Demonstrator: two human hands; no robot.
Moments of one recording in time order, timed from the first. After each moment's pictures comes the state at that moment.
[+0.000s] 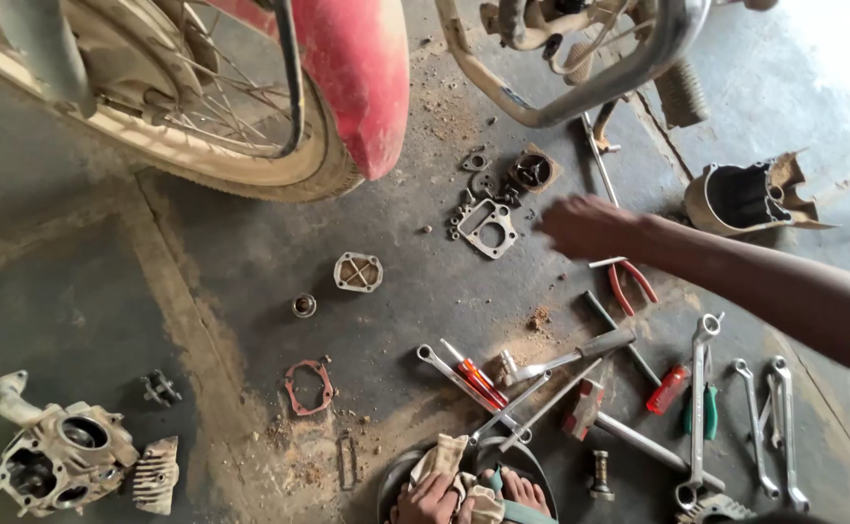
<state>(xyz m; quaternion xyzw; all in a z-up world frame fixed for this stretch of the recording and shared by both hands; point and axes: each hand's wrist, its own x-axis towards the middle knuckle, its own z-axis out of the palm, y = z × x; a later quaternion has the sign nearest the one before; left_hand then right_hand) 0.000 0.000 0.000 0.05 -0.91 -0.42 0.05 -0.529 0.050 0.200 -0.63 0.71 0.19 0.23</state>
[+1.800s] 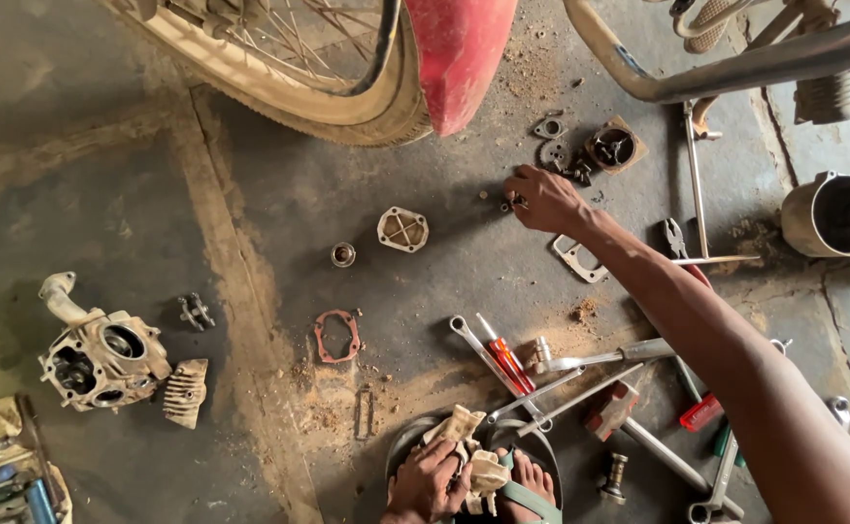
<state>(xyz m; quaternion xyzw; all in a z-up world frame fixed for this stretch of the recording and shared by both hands) 0.005 -0.008 0.027 0.11 -0.88 -0.45 0.01 -0.519 -0.056 0.067 -0.61 0.77 -0.12 0.12</state>
